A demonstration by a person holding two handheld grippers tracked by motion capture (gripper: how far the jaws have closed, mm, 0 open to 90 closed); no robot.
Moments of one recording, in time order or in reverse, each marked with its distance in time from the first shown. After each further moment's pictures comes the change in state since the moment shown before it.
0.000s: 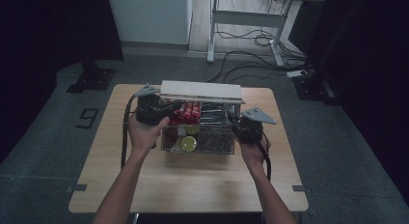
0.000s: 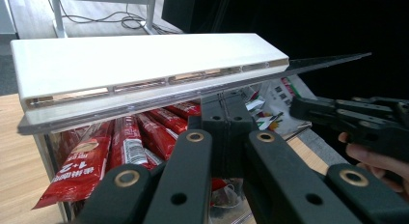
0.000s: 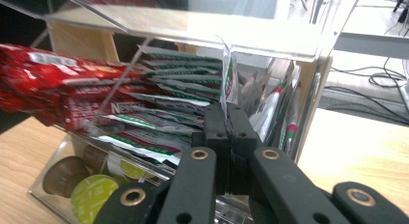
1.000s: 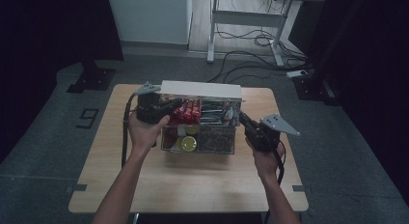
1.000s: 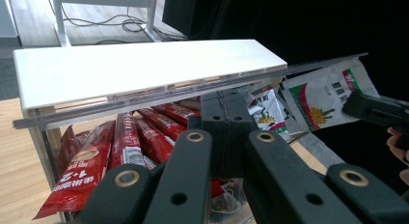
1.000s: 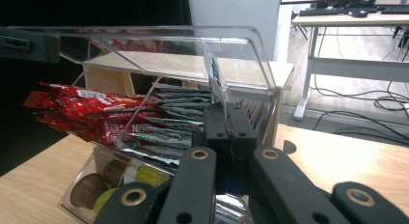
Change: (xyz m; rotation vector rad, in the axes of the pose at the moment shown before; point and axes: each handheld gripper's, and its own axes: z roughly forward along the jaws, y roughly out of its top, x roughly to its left) left arm -0.002 0.004 0.000 -0.011 0.004 0.001; right arm -0.013 0.003 -0.049 -0.136 0.031 0.040
